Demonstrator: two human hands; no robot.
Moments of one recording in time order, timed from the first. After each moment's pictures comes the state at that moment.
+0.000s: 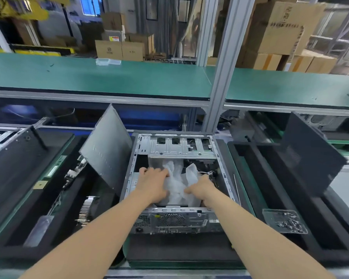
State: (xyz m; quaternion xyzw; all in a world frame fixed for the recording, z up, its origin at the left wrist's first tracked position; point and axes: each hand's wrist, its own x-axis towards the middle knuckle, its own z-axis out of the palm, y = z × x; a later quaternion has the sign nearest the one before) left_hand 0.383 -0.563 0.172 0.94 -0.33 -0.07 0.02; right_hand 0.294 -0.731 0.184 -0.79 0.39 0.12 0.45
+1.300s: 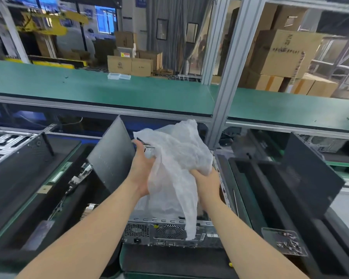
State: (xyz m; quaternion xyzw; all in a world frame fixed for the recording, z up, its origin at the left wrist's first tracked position) left_hand 0.392 -0.546 0.256 0.30 -0.07 -0.44 0.84; right_hand 0.299 -0.718 0.227 -0.65 0.30 -0.22 0.66
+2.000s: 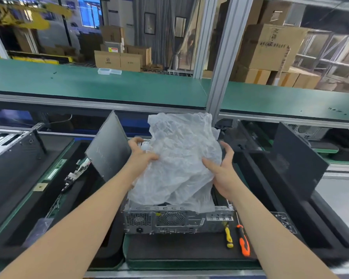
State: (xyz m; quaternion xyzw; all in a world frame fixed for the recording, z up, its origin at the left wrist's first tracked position) left_hand 0.400 -0.525 0.250 0.70 -0.15 -0.14 0.68; right_hand 0.252 -0.761 0.241 -0.58 0.09 -0.17 0.79
